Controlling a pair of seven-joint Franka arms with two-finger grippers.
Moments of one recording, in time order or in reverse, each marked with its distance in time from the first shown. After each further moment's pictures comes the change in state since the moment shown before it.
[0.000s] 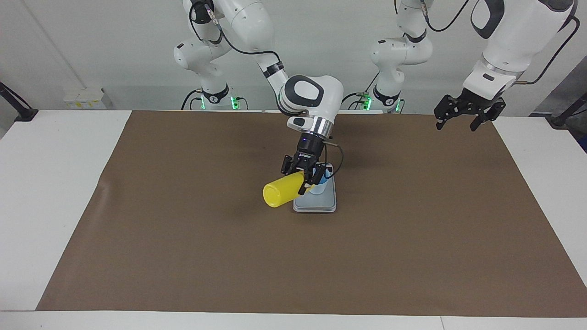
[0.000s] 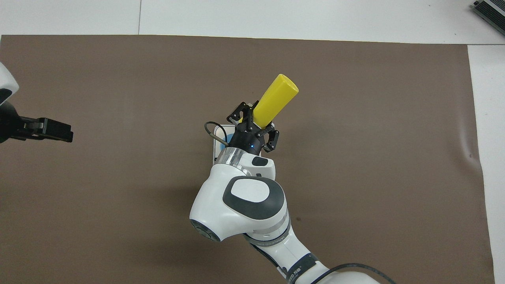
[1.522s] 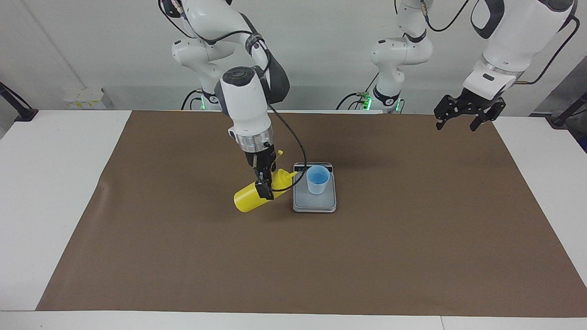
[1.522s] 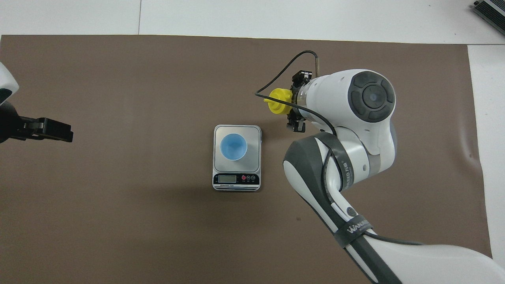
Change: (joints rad) left arm 0.000 0.000 0.000 0.000 0.000 0.000 0.000; right arm -0.308 -0.081 -0.005 0.065 1.341 0.048 -0.442
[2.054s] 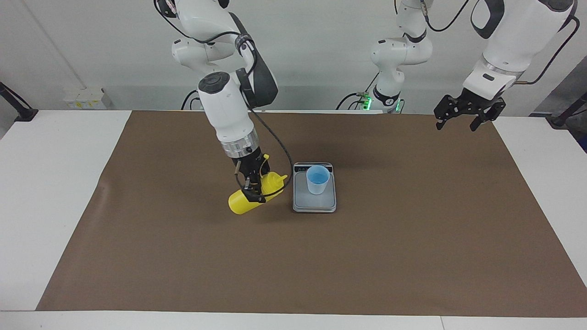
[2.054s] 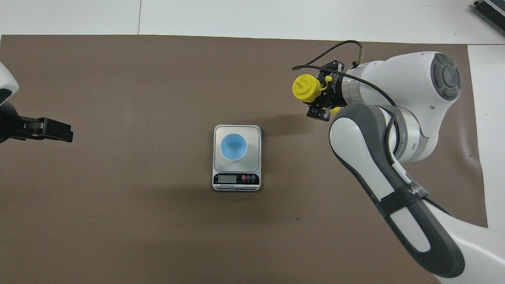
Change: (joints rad) left arm 0.000 0.000 0.000 0.000 0.000 0.000 0.000; right arm -0.140 0.001 -0.002 -0.011 0.321 -0.026 -0.139
